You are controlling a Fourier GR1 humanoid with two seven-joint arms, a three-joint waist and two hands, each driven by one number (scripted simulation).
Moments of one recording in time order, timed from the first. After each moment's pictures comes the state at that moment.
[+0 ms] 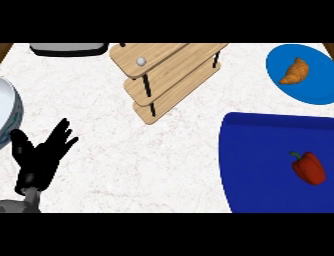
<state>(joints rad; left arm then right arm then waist) -0.04 0.40 -0.18 -1.36 0.40 0.19 0.19 -0.05 -1.12 -0.08 -1.09 -0.16 0.58 -0.52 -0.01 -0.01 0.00</state>
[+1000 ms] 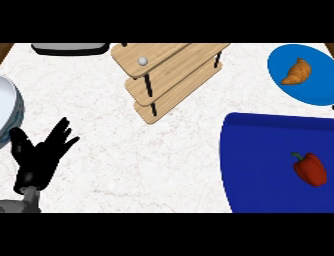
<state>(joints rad) -0.04 0.37 -0.13 -1.37 0.35 0.15 0.23 -0.03 -0.93 0.04 -1.63 0.02 0.37 0.20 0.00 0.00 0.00</state>
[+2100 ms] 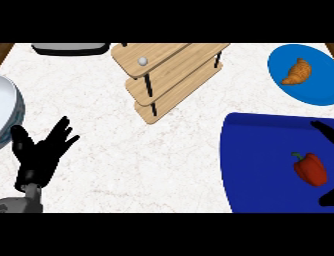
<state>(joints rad) -0.05 0.30 -0.05 -1.36 0.27 0.09 0.26 0.02 -0.68 0.04 -1.61 0.43 0.34 0.25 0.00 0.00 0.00</state>
